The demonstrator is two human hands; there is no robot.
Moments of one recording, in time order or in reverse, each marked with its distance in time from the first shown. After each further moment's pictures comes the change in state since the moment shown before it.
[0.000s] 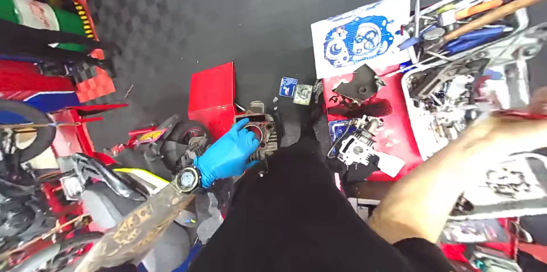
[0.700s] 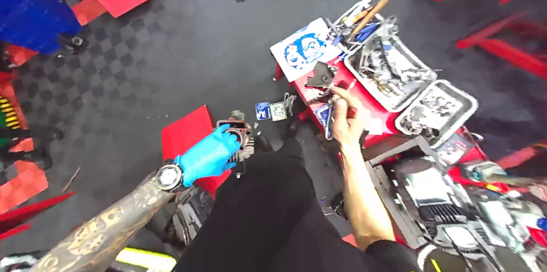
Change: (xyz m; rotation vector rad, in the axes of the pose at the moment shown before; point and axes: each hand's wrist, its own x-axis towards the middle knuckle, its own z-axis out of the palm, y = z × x) left_hand -0.116 -0.084 0.023 0.184 -0.044 0.367; right_hand -0.325 0.000 0.029 -0.590 -0.443 -0.645
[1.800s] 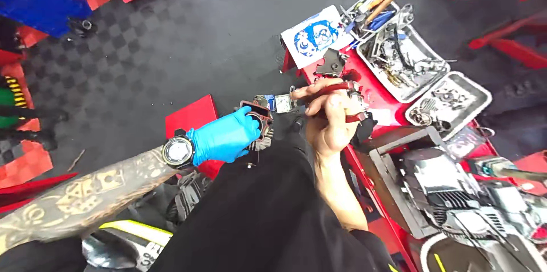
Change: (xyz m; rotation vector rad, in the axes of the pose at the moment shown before) left_hand -0.007 0.055 -0.029 0.105 -0.177 0.127; right_hand -0.043 -0.151 0.055 0.922 0.017 -0.017
